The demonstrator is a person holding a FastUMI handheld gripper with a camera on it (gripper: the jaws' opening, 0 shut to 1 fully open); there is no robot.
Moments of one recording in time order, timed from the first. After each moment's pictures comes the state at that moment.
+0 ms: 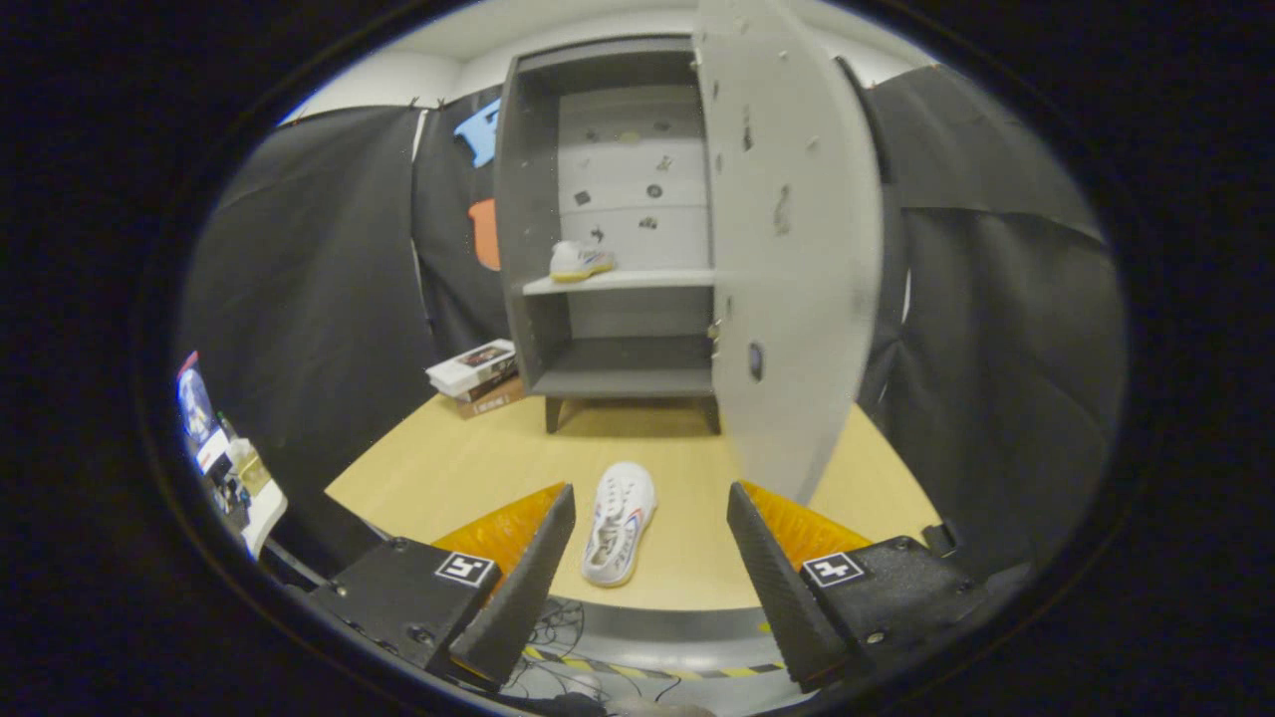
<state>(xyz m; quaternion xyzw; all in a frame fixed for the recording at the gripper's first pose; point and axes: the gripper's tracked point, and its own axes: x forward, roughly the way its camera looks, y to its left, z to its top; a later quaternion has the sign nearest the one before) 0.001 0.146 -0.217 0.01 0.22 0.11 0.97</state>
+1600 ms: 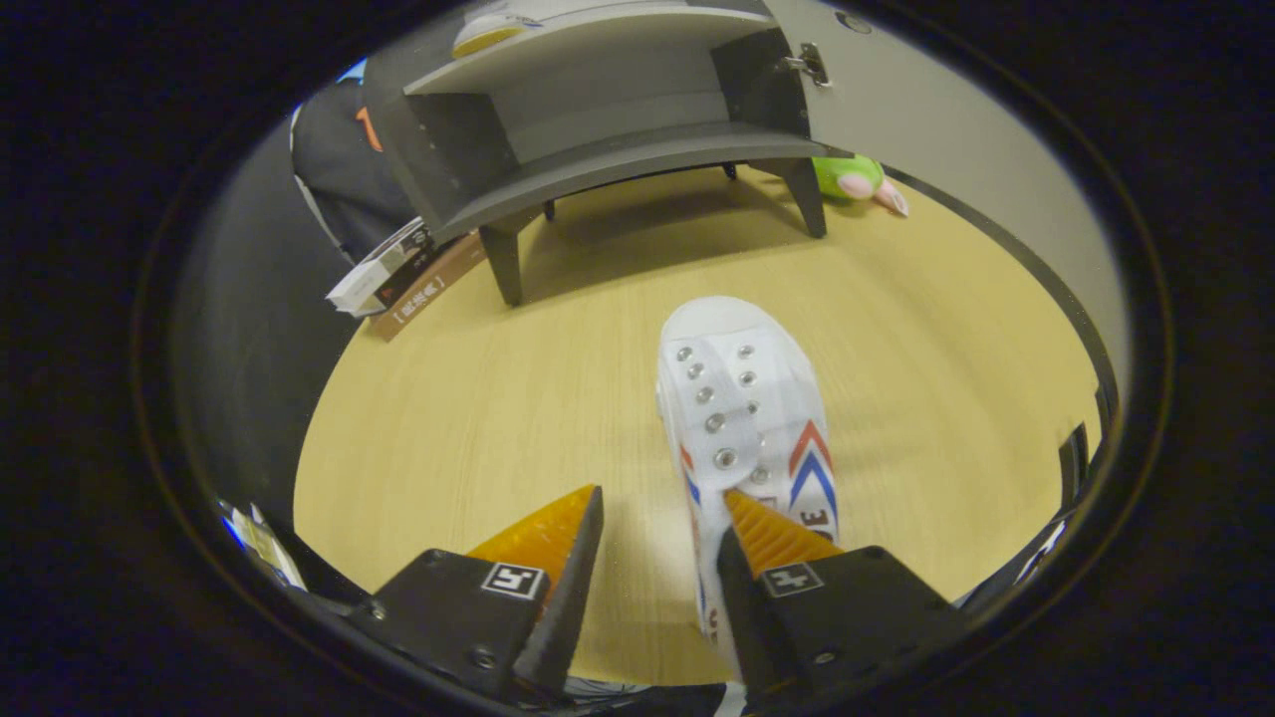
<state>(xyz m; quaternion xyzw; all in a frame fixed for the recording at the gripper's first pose) 0.085 0.200 -0.337 0.12 0.42 0.02 0.90</state>
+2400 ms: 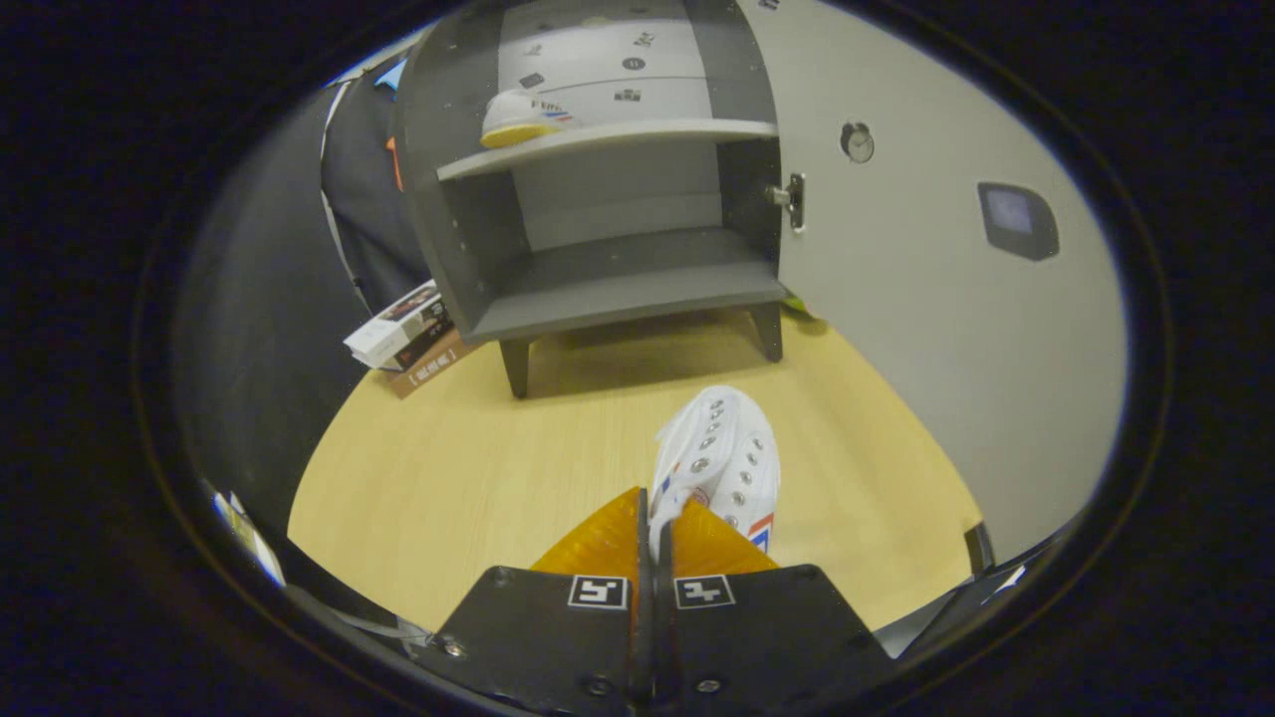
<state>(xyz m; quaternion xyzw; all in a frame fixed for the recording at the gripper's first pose) 0.095 0.171 -0.203 0.07 0.30 0.02 0.95</state>
